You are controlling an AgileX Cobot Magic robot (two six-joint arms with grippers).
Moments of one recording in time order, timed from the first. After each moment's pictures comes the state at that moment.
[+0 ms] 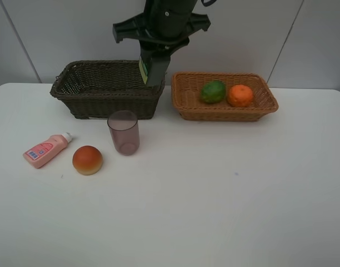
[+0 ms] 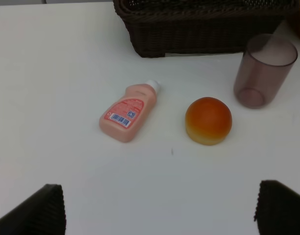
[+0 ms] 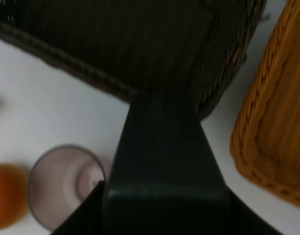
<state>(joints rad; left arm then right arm) -0.06 -0.01 -0.51 0.01 1.07 -0.04 0.75 1.99 -1.88 -0.25 0.97 0.40</state>
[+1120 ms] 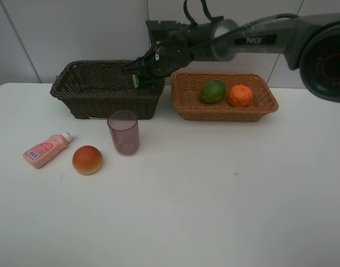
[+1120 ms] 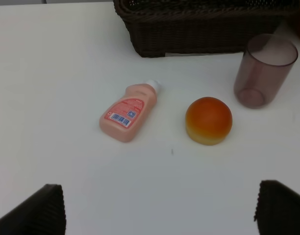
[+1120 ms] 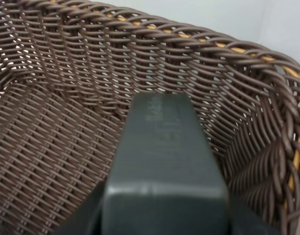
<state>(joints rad) -0.06 -0.01 -0.51 0.01 1.07 -0.04 0.61 2.34 -1.89 -0.27 0.31 0.40</state>
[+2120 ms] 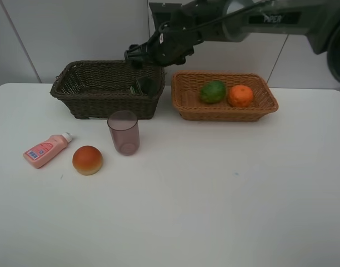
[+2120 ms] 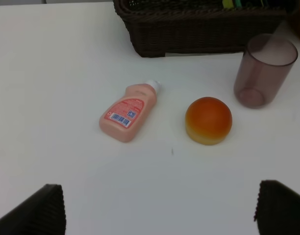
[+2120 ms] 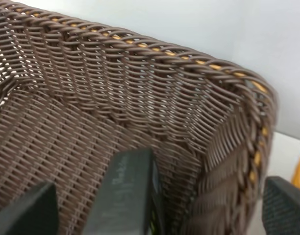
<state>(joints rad) -0.06 -0.01 -0.51 0.01 1.07 -0.04 0.61 2.24 -1.89 -0.27 0.48 0.40</state>
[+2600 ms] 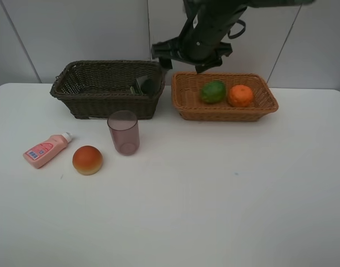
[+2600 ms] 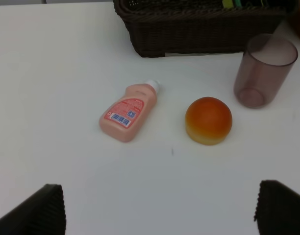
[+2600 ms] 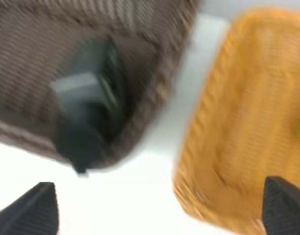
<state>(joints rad) -0.06 -0.01 -0.51 0.01 1.07 -0.04 0.57 1.92 -1.57 -0.19 0.71 0.40</state>
